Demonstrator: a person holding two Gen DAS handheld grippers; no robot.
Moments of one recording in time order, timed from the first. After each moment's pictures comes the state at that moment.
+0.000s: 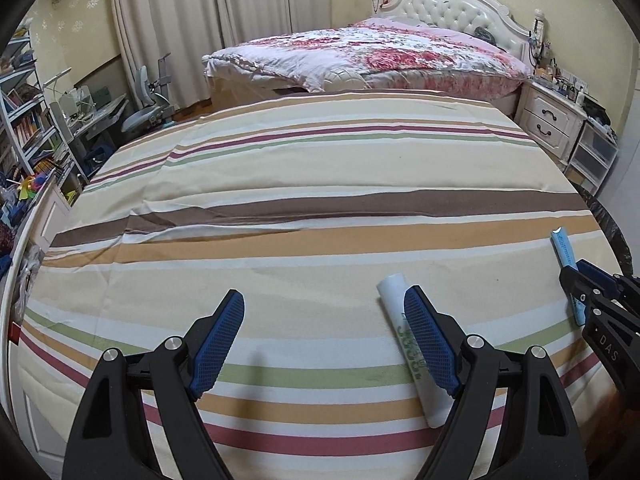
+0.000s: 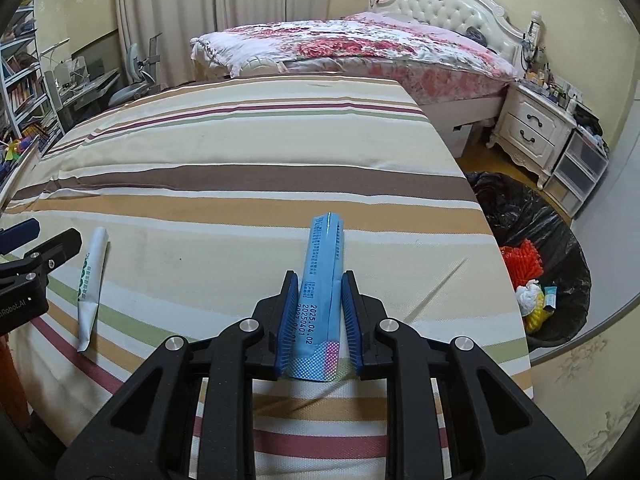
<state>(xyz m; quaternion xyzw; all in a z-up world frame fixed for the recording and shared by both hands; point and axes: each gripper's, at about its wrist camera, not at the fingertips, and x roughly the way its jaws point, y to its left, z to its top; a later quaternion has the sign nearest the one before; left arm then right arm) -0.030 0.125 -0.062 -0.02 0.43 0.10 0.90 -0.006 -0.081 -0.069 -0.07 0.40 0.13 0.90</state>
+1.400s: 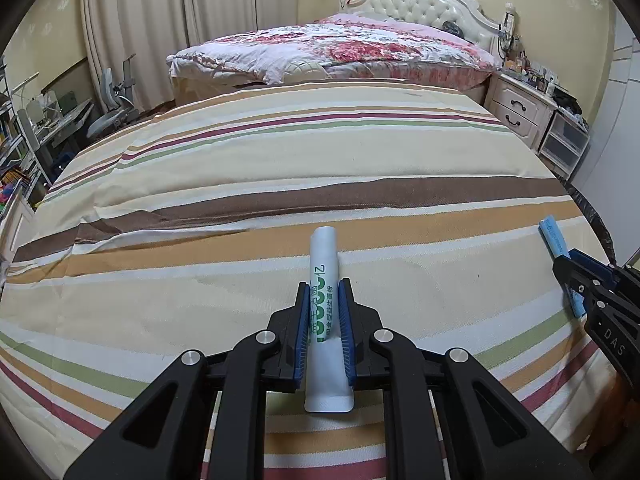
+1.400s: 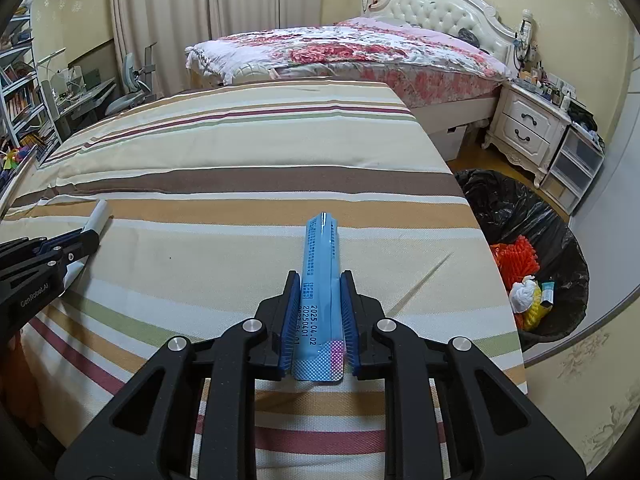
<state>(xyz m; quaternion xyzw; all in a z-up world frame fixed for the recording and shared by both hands) -0.020 0.114 -0.078 -0.02 0.43 0.04 0.90 -0.010 -0.093 -0.070 -0.06 0.39 0.12 0.91</state>
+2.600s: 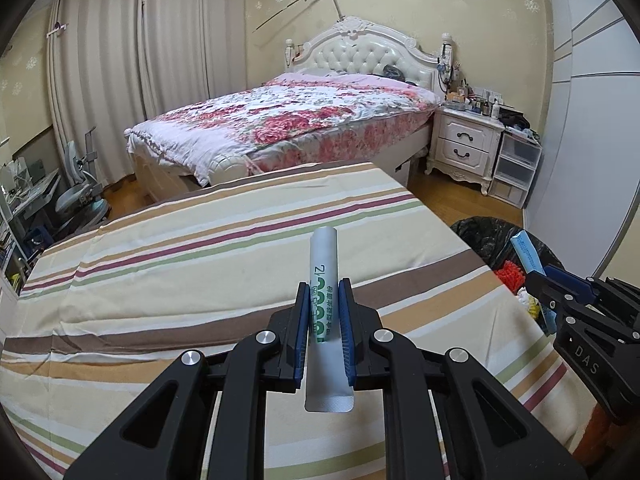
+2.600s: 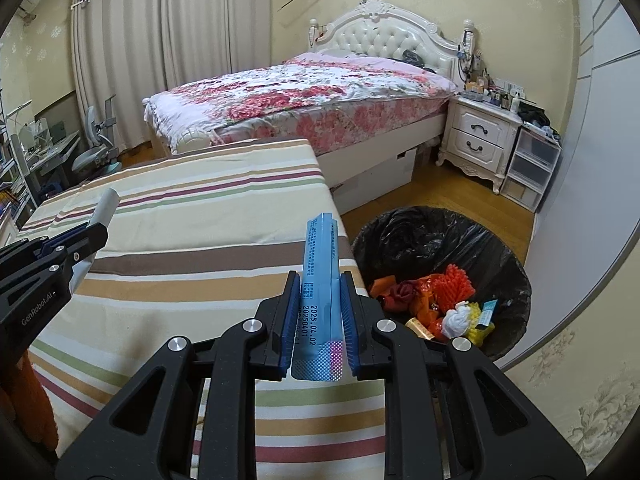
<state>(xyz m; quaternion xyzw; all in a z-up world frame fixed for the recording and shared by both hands) 0.017 0.021 -0.012 0.03 0.32 -0.04 0.95 -0.002 -0.164 -0.015 -0.01 0.33 0.05 0.94</state>
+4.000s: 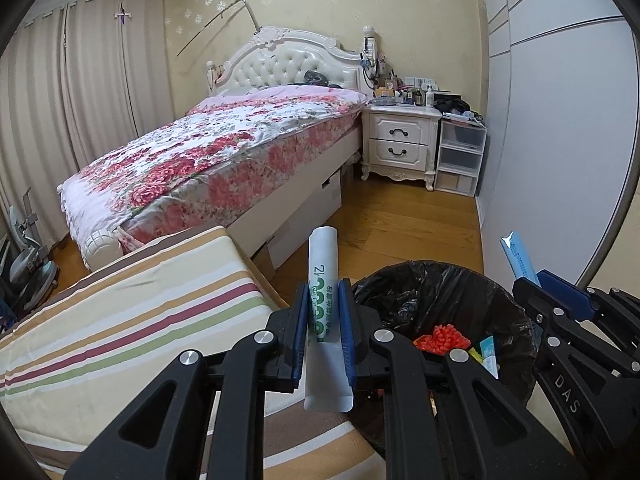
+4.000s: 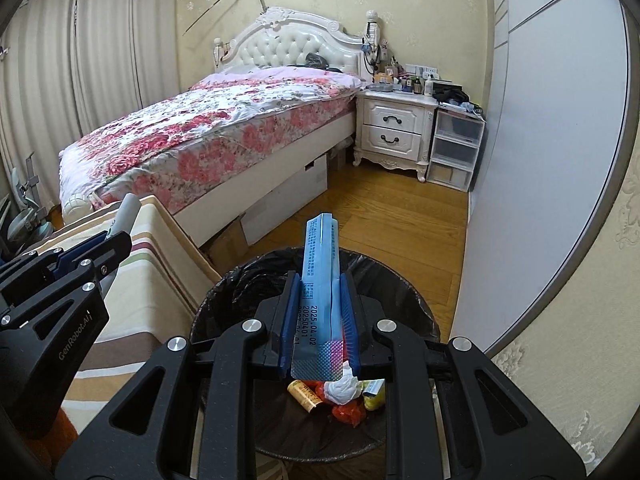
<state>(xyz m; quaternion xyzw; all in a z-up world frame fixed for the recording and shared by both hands) 0.135 -0.149 -0.017 0.08 0.31 -0.14 0.94 0.085 -0.296 -0.021 0.05 0.31 -0.10 0.94</state>
